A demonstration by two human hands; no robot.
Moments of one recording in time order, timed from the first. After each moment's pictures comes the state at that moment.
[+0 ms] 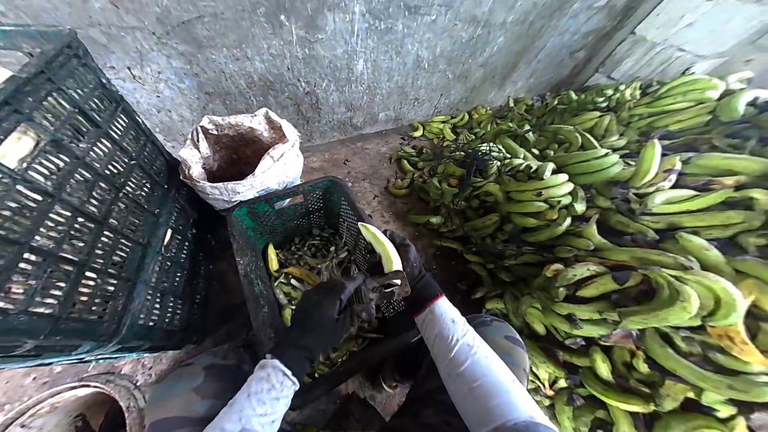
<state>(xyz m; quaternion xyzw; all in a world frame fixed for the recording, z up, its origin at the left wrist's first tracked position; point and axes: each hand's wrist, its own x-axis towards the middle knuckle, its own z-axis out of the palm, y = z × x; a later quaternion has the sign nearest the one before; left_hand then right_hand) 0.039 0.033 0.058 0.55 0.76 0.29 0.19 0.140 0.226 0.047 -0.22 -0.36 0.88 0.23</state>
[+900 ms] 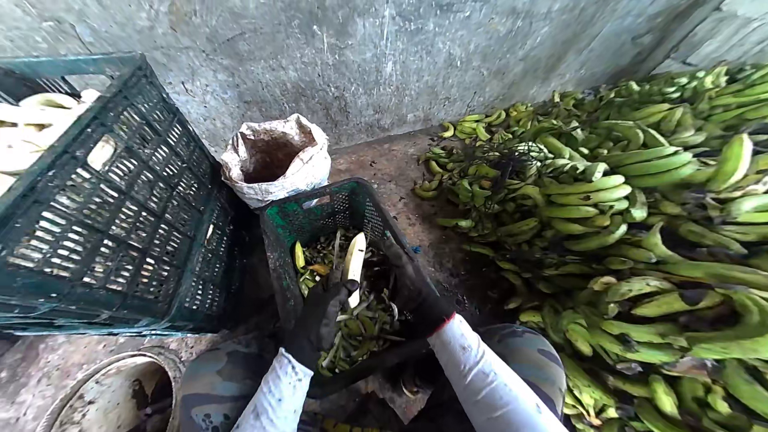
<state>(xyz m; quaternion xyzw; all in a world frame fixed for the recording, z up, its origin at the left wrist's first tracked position) 0.034 0.022 0.054 0.13 0.65 0.63 0.39 0.122 0.187 0.045 -0.26 -0.47 0.83 0.16</state>
